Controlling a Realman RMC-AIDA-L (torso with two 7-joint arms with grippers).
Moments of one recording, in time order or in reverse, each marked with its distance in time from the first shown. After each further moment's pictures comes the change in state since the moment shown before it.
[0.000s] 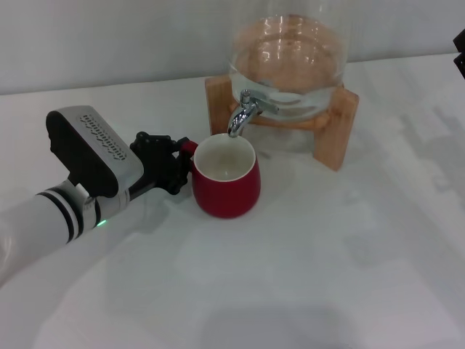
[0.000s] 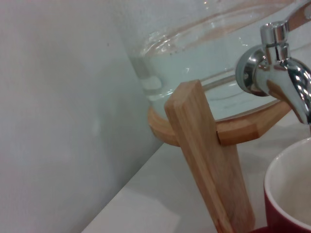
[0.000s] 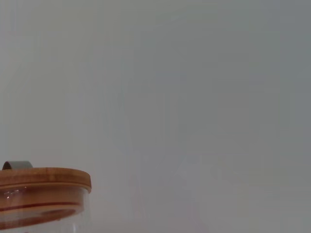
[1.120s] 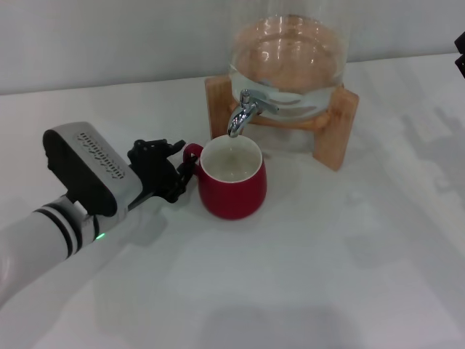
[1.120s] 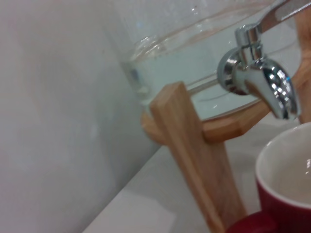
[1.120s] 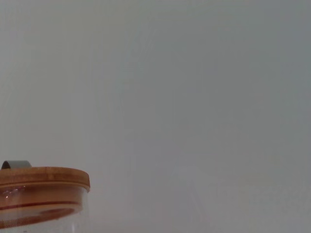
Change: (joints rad) left arm 0.074 0.001 -0.048 0.065 -0.002 -0.001 0.116; right arm -0.005 0.000 -0.001 0.000 0.000 -0.002 0.000
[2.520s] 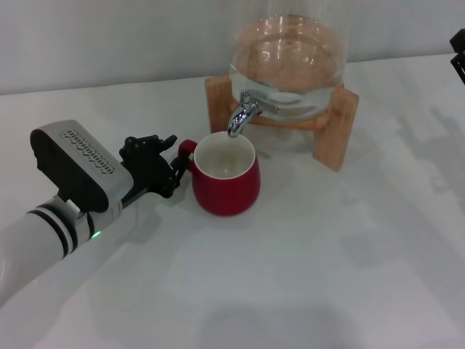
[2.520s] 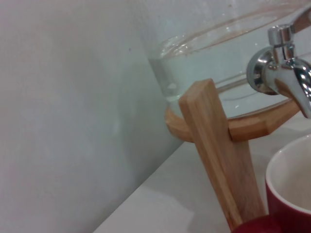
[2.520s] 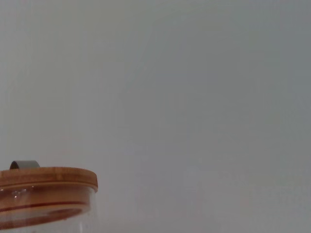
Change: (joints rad) left arm 0.017 -0.002 -0.044 0.001 -0.011 0.009 0.001; right arm 0.006 0.000 -0.012 0.000 0.000 -0.004 0.000
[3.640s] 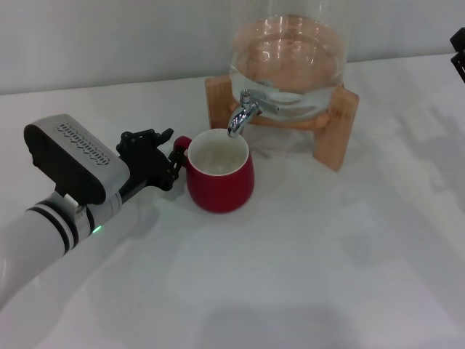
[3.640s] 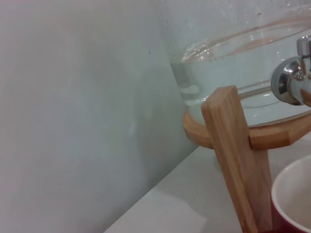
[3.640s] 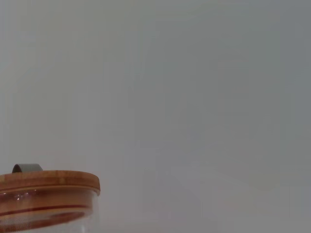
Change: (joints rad) left arm 0.001 -0.002 0.003 0.012 -0.065 -0.008 -0.001; right arm 0.003 0.000 0.000 0.000 0.000 -0.007 0.000
